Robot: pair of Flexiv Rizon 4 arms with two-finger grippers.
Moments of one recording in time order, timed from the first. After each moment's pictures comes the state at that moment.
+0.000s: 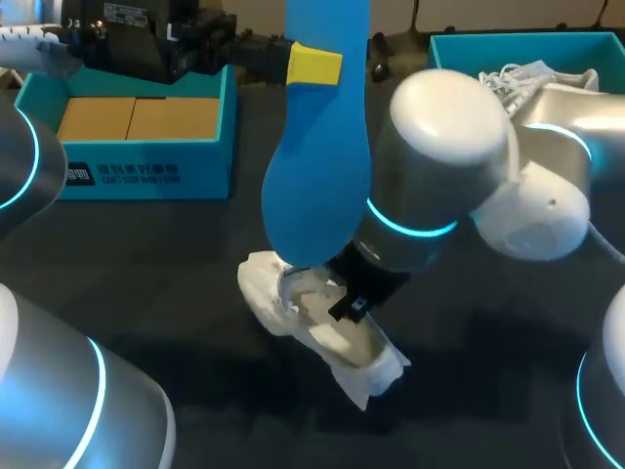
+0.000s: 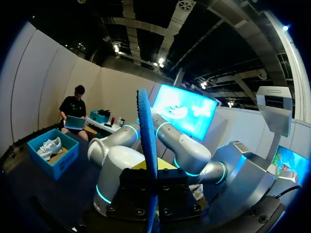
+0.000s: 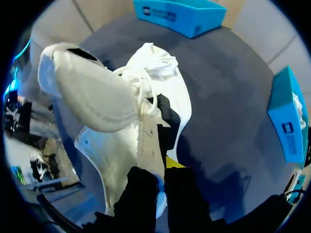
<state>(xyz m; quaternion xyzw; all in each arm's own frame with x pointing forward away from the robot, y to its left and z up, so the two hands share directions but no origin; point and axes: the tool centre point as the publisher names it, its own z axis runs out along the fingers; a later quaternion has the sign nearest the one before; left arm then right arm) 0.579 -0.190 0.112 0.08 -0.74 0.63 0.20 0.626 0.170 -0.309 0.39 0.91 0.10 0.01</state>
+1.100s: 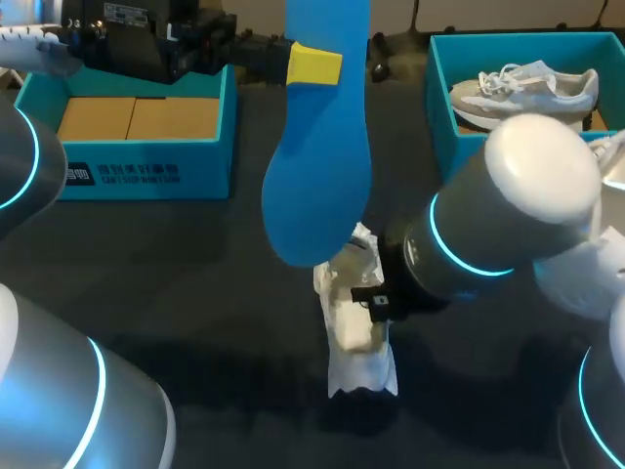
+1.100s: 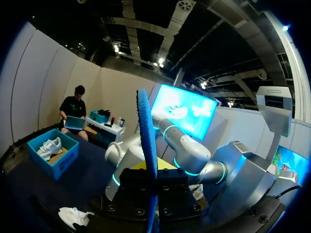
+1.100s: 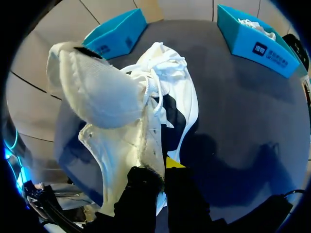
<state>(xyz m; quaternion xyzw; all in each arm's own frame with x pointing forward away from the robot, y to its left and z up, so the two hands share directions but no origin) 0.579 -0.190 0.112 0.08 -0.74 0.63 0.20 0.621 0.146 -0.315 0.65 0.74 0.17 -0.02</state>
